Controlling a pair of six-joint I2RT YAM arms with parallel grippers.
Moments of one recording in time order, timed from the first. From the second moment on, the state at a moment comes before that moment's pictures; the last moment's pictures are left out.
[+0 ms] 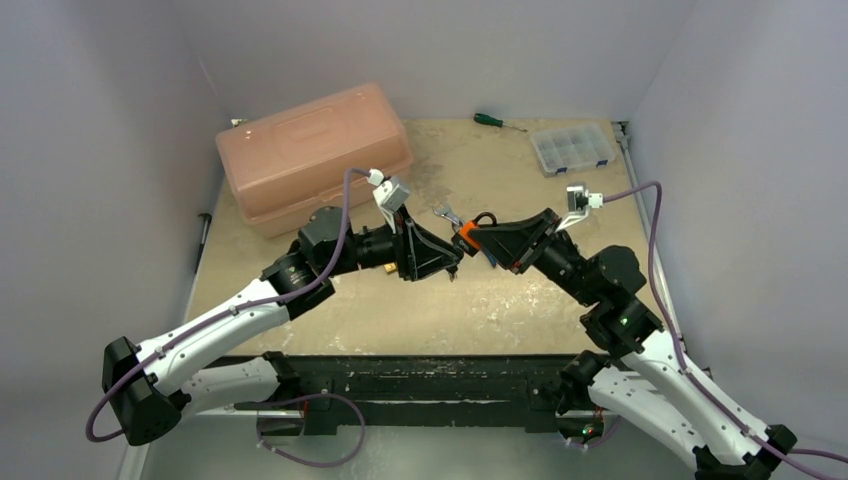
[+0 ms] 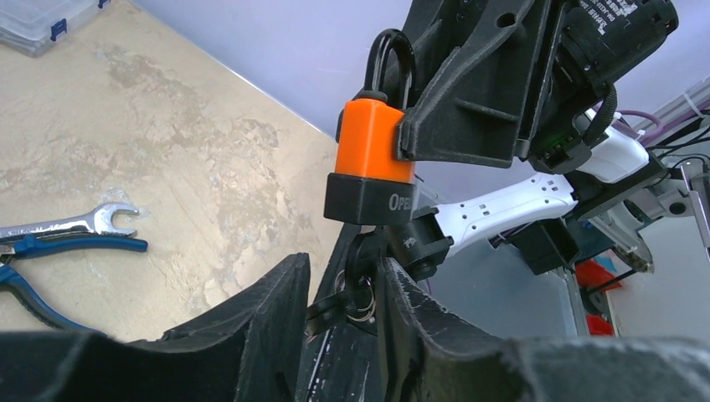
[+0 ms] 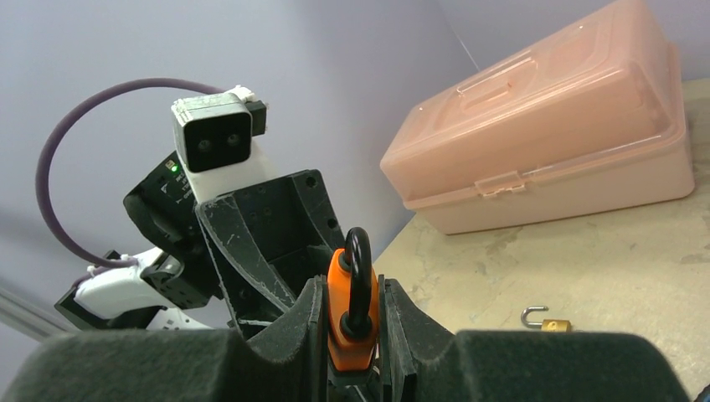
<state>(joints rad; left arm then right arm) -0.85 1.04 0.90 0.14 0.42 -0.53 0.67 0.63 0.71 0.15 -0.20 0.78</state>
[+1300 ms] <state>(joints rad) -0.87 1.07 0.95 0.05 0.30 -0.47 0.66 0.68 0.71 0.16 -0.17 0.77</state>
